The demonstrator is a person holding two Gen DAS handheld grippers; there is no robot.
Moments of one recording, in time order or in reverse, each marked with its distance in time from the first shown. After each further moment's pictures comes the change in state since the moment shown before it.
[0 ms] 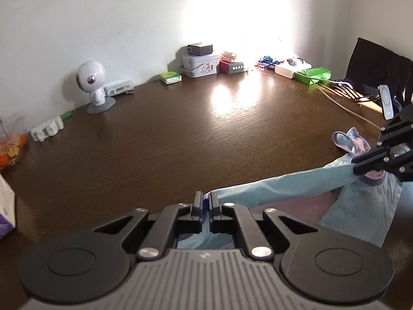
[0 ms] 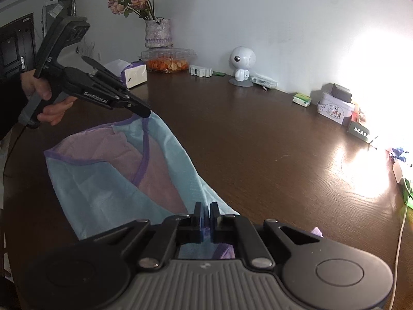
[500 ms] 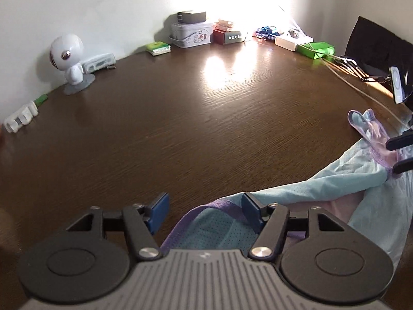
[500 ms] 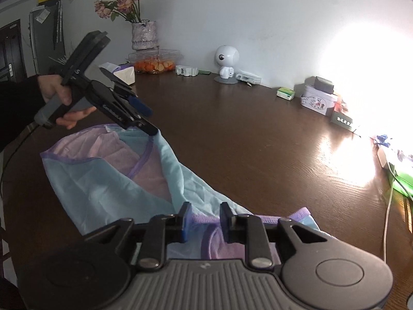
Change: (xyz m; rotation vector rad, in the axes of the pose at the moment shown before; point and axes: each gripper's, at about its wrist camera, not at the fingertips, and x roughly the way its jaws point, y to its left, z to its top) left arm 0.080 0.029 0.012 -0.022 0.130 -0.159; right arm -0.012 -0.005 -0.009 0.036 0.010 -0.037
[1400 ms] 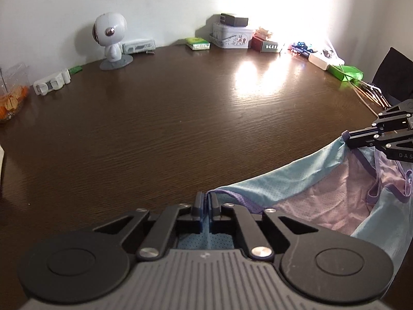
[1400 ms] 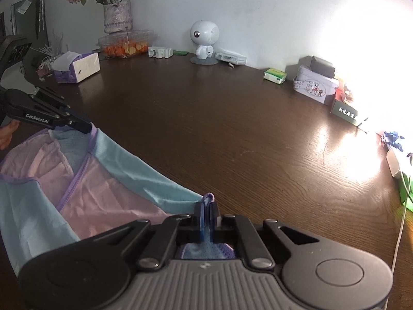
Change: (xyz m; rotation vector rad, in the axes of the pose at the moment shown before) left arm -0.027 0.007 -0.017 -0.153 -0.045 0.128; right arm 0.079 -0.054 0.042 0.036 0.087 -0.051
